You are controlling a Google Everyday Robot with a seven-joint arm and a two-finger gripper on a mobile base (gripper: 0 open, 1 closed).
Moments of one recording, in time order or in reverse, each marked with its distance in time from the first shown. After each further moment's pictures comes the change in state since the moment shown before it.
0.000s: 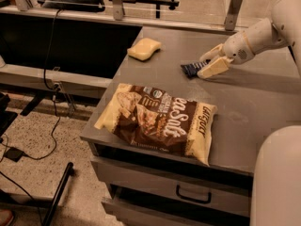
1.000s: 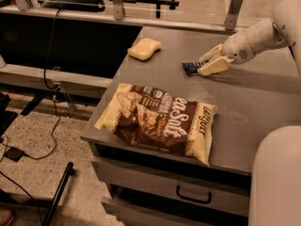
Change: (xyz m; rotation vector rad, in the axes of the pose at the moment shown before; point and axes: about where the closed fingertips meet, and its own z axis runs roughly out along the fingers) arm -0.005 0.002 -0.004 -0.013 -0.032 -0.034
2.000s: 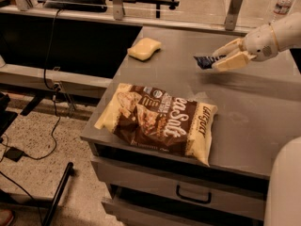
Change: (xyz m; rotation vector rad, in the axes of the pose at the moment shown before) arm -0.008 0.025 -0.054 -0.015 -0.101 -0.021
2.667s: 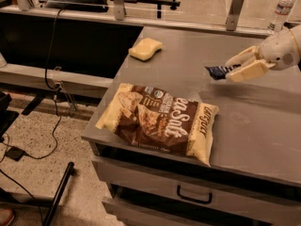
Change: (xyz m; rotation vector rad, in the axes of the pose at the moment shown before) arm 0.014 0.049 -0.033 -0.014 0.047 0.032
